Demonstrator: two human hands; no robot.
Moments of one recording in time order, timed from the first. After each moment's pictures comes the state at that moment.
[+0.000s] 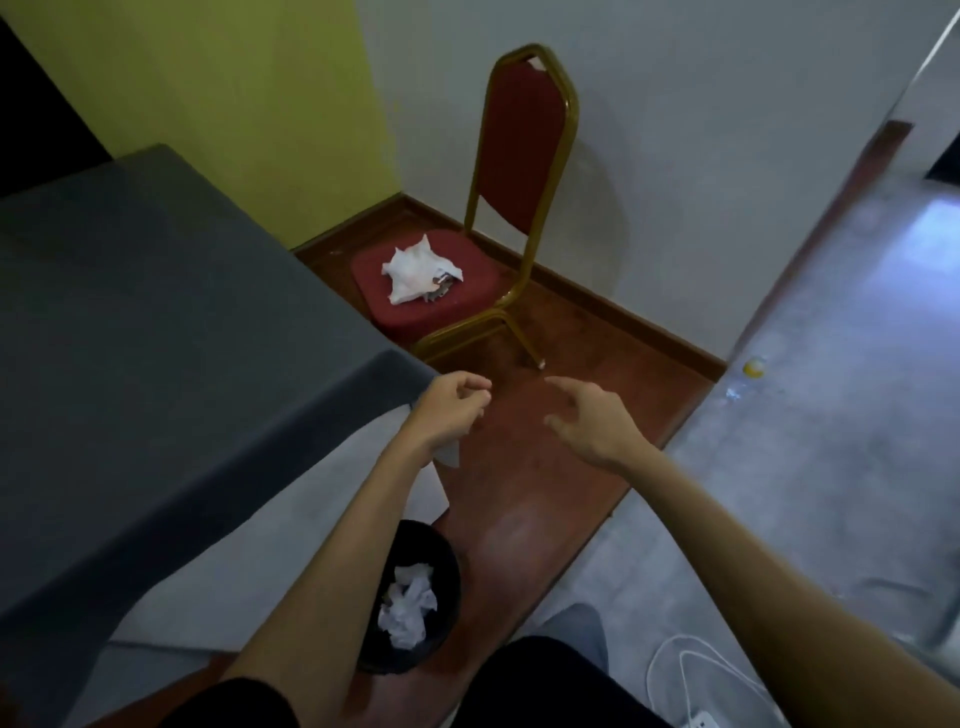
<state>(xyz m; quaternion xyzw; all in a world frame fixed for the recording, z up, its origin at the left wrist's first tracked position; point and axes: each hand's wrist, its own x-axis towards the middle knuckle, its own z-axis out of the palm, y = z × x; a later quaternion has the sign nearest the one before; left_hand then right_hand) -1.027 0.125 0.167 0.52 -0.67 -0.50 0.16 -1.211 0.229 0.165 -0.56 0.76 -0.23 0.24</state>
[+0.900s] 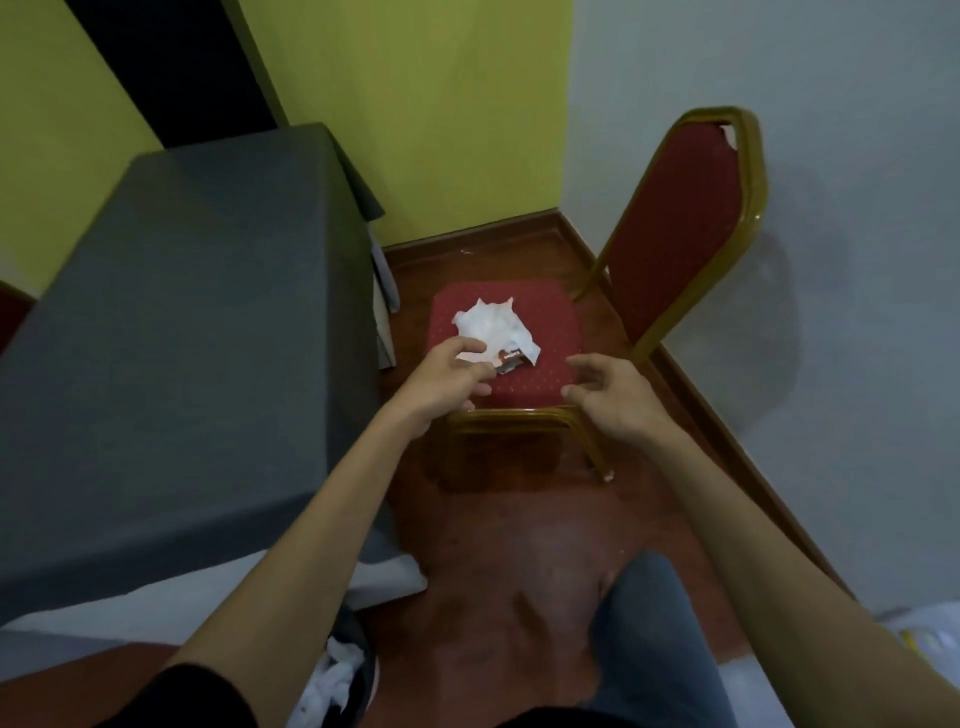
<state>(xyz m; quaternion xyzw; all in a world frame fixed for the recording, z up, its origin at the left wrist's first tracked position) -1.167 -0.142 0.200 0.64 -0.51 -0.50 0.28 -1.397 -0.140 0.178 -0.61 0.63 -0.25 0.40</state>
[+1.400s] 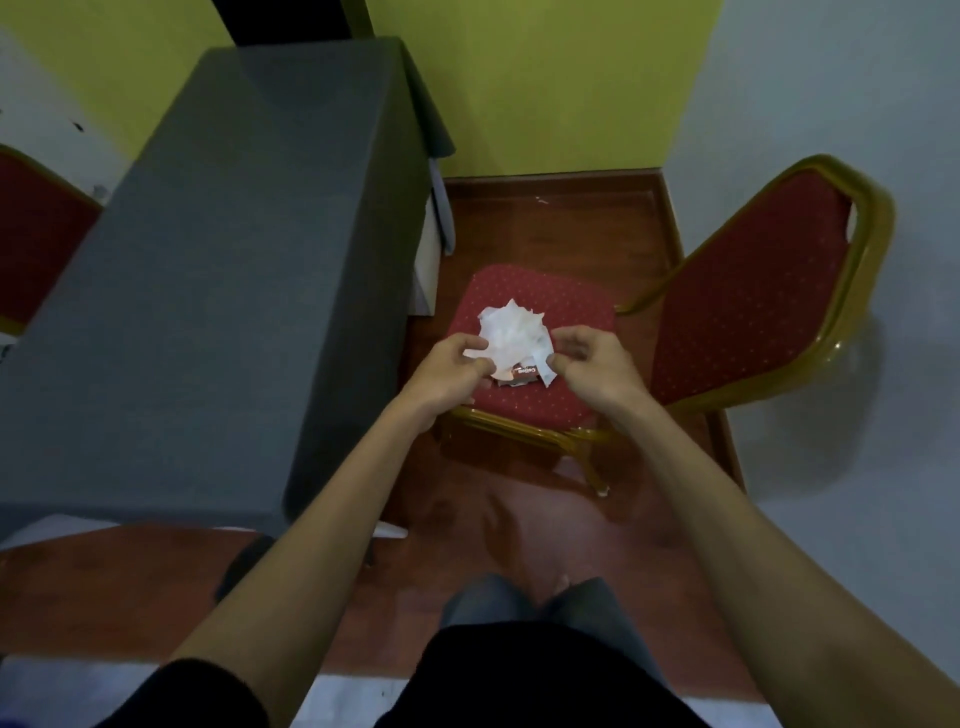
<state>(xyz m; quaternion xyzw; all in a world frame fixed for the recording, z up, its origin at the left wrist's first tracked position) -1.209 -0.264 0.242 0.74 -0.35 -0.48 0.31 -1.398 -0.343 0.226 -0.65 0.56 -0.18 0.49</state>
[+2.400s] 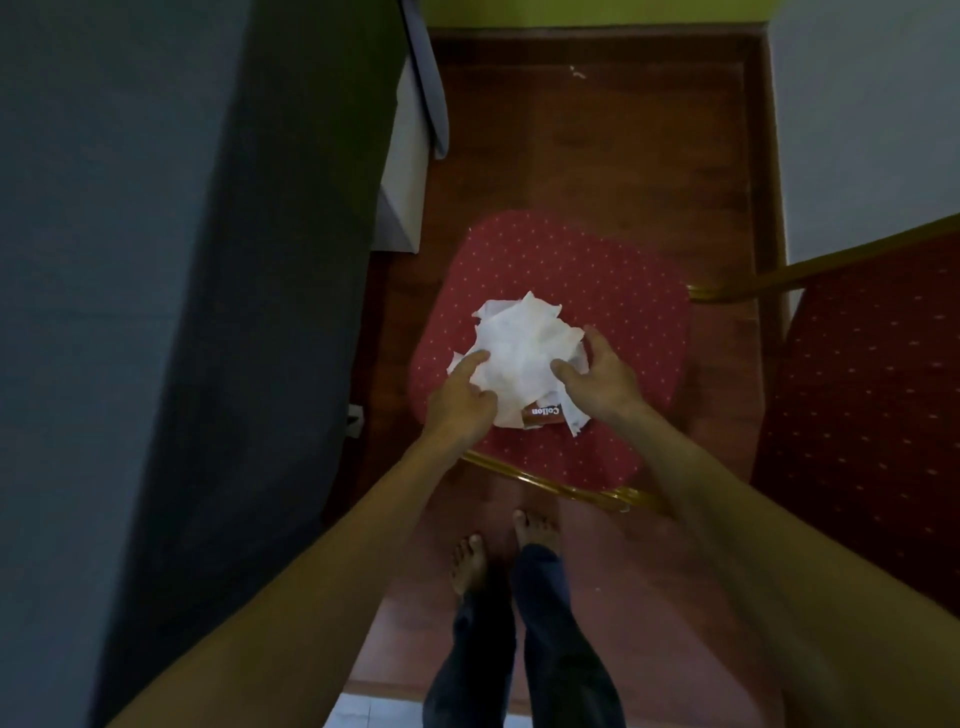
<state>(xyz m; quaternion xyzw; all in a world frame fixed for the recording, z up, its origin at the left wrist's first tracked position) -1.146 -0.443 -0.004 0.81 -0.26 -0.47 0.23 -1.301 -0.549 -0.031 -0.58 0.63 0.00 0.52</state>
